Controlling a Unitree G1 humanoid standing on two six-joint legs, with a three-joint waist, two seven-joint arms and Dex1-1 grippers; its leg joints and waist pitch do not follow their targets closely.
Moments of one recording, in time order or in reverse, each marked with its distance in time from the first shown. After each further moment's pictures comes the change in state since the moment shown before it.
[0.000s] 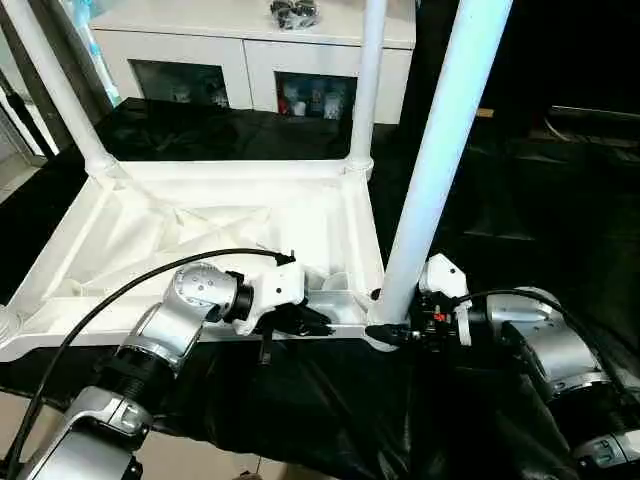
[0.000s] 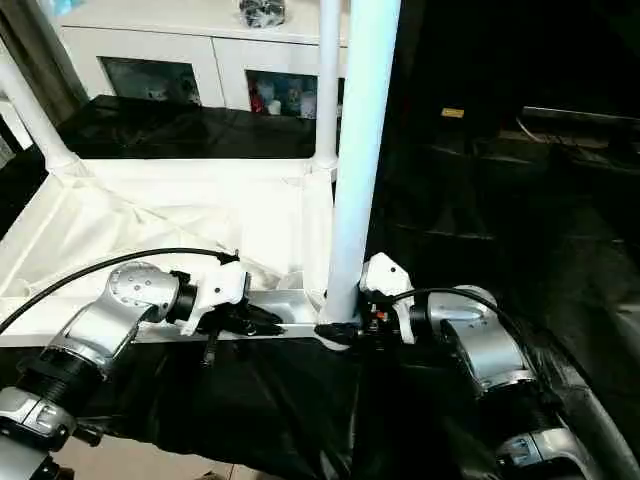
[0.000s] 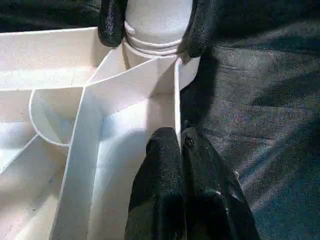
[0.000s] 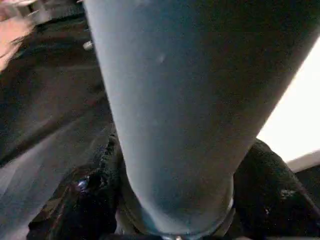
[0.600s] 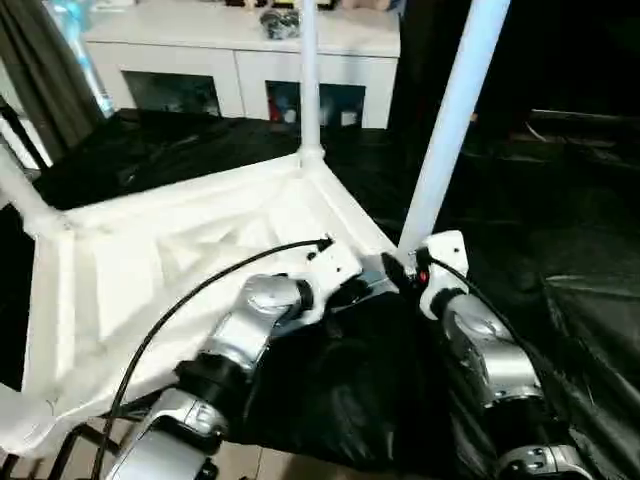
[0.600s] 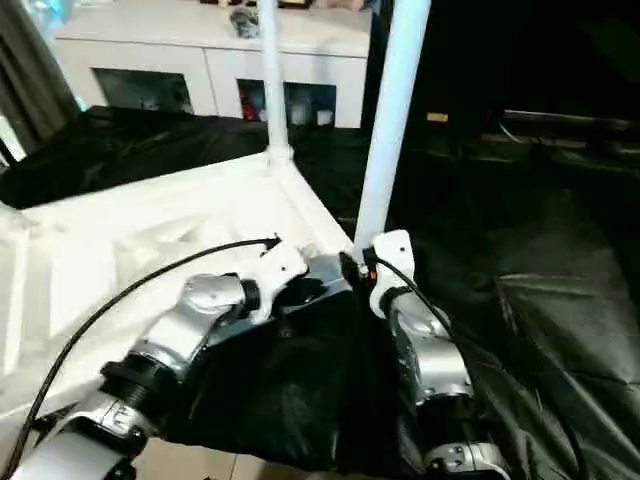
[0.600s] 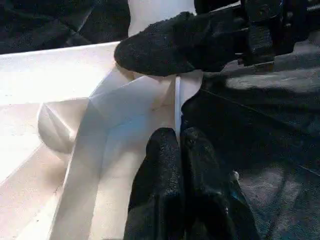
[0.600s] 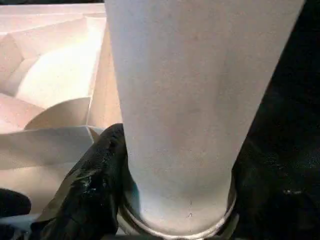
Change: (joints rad) left arm -0.026 -0.302 0.034 0.066 0.129 0.178 0.503; right arm 0.006 0.330 -0.211 0.043 -0.109 0.080 -0.862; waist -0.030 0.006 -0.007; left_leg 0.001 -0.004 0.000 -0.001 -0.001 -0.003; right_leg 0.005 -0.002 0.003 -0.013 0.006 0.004
